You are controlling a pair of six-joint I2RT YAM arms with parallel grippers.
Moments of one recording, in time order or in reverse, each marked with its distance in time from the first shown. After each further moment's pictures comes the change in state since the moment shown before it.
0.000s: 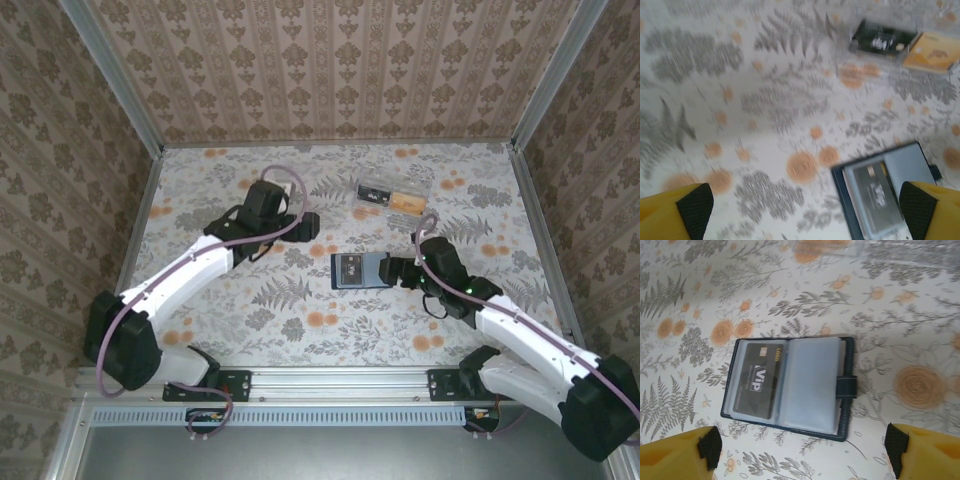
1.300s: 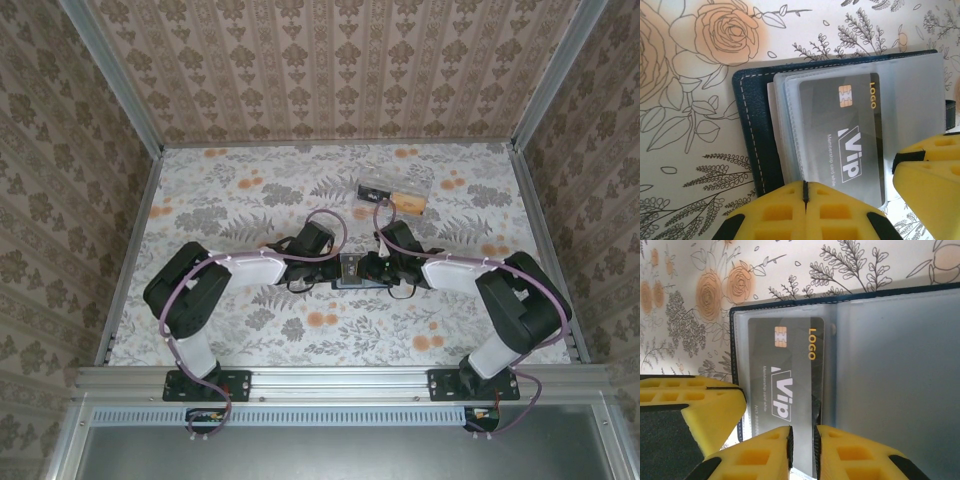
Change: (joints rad) left arm -0.186 0.419 -0.103 0.325 0.213 -0.340; right arm 0.000 0.616 0.167 0.238 -0.304 0.193
